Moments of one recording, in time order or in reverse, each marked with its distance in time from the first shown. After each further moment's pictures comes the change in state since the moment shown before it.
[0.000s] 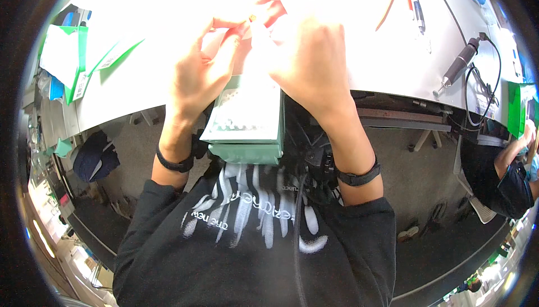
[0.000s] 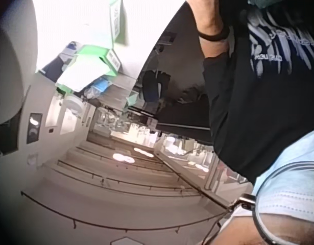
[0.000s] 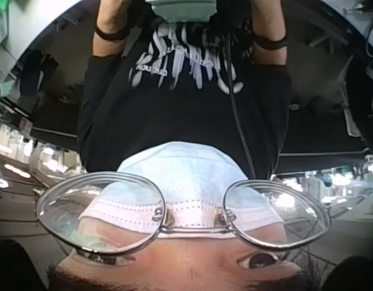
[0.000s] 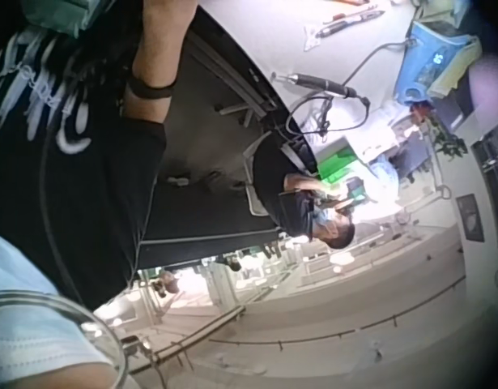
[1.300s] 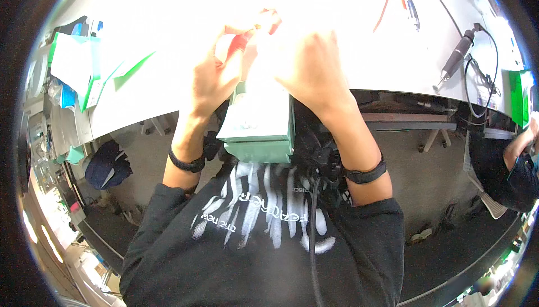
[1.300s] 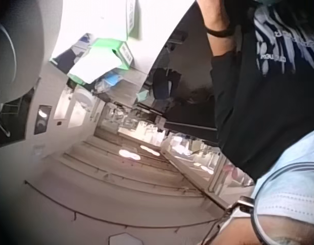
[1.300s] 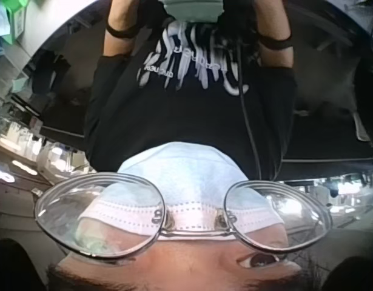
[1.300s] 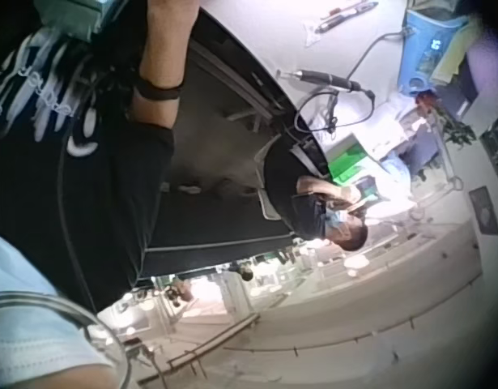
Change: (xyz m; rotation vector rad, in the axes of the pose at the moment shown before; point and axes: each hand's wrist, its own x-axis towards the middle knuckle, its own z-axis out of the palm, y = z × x) left_hand 0.004 -0.008 0.002 0.018 -0.048 0.028; right_hand -0.001 -0.007 -0.004 -0.041 0.019 -0.131
